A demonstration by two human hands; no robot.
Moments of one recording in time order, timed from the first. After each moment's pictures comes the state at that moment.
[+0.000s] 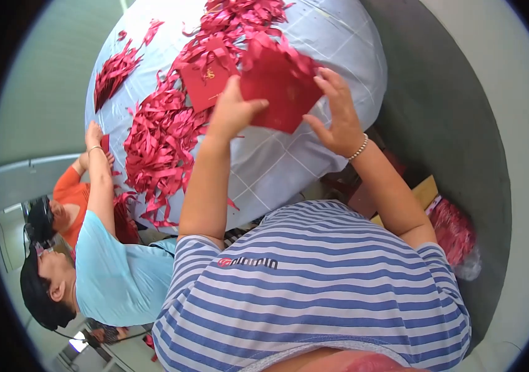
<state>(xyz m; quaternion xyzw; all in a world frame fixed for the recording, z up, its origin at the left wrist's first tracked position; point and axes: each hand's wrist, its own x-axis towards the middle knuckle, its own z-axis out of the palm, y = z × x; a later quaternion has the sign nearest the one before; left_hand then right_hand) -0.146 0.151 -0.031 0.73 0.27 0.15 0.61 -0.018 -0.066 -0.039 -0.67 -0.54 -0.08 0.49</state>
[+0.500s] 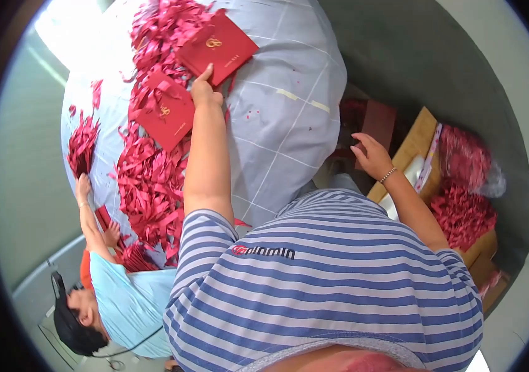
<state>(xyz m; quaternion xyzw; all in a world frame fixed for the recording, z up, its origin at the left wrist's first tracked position) -0.016 0.224 -0.174 0.32 0.33 0.21 0.86 -0.105 -0.253 -0.150 -0.89 -0.20 0.19 0.37</state>
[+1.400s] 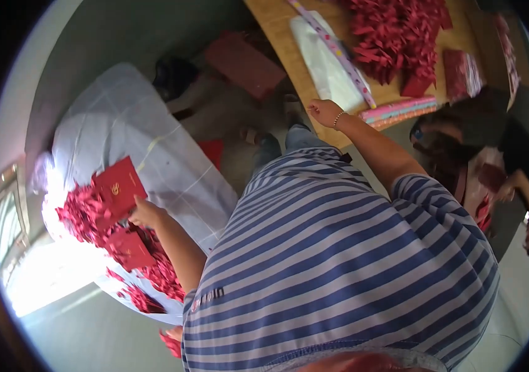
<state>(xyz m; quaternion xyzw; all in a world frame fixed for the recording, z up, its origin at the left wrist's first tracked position) -0.108 0.060 -0.148 0.89 0.41 0.10 0.18 -0.360 -0.439 -0.311 -0.88 0.21 0.19 0.39</state>
